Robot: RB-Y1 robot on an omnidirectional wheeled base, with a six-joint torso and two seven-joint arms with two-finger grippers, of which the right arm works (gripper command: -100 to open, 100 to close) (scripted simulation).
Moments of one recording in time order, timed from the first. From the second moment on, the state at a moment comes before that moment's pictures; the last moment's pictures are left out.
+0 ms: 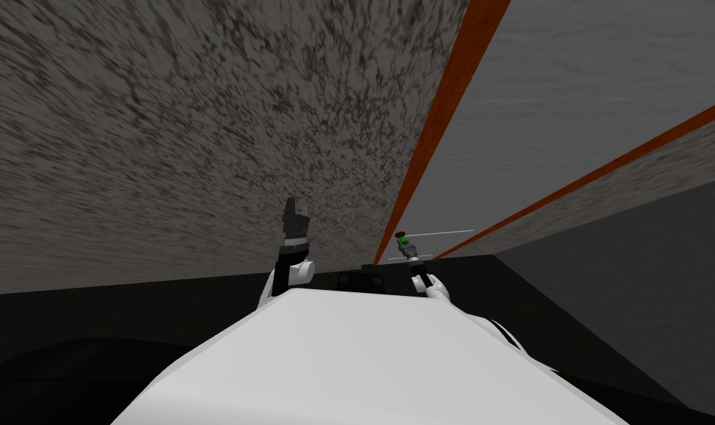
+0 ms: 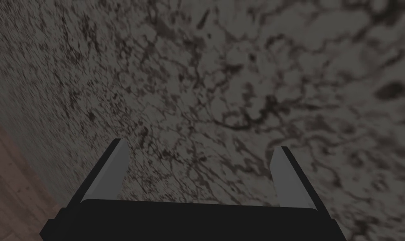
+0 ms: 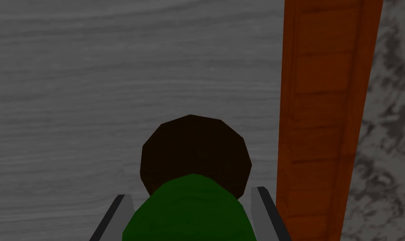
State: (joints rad) arm -0.09 -0.26 -0.15 -0.55 0.31 -0.97 1.13
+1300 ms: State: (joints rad) arm -0.10 -0.27 -0.16 -0.56 0.31 -0.96 0.84
